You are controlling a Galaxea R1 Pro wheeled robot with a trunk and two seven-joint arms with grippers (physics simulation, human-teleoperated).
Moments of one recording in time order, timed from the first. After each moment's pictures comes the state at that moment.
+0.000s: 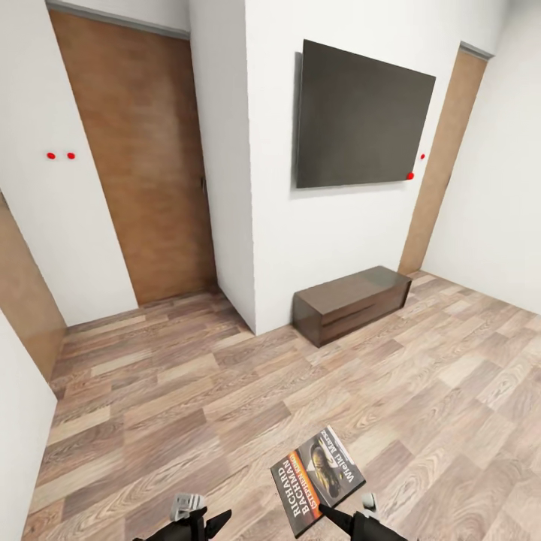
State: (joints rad) left arm -0.43 0.06 -0.06 -0.15 0.31 -0.15 -0.83; right arm -0.46 -0.12 -0.09 -0.07 -0.35 0.14 1.32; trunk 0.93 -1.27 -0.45
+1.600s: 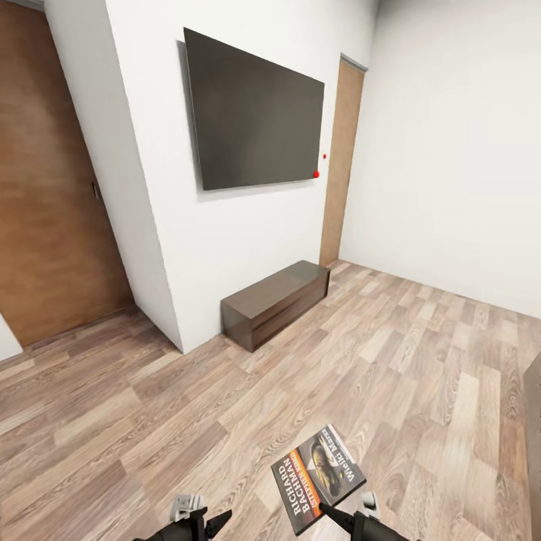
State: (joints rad) left arm -0.43 0.06 -0.06 -0.15 0.31 -0.15 -0.82; right arm -0.46 -0.12 -0.09 -0.07 -0.35 0.10 1.31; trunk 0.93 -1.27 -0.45
